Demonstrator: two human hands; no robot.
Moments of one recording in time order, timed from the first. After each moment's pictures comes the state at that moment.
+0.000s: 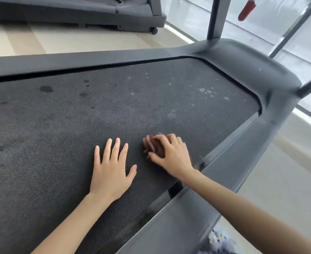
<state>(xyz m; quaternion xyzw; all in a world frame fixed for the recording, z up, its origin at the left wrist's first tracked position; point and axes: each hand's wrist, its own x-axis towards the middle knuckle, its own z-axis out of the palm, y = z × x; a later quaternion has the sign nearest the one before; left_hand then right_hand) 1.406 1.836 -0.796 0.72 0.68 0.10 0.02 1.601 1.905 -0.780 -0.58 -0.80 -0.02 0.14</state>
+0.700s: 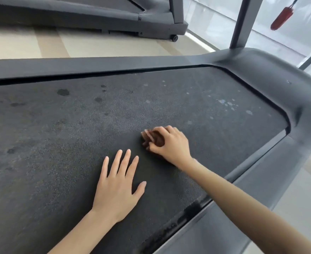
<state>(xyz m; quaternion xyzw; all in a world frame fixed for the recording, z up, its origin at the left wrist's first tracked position) 1.404 1.832 -0.790 0.72 0.69 0.07 0.04 1.560 1.982 -0.778 -0.50 -0.84 0.00 0.20</state>
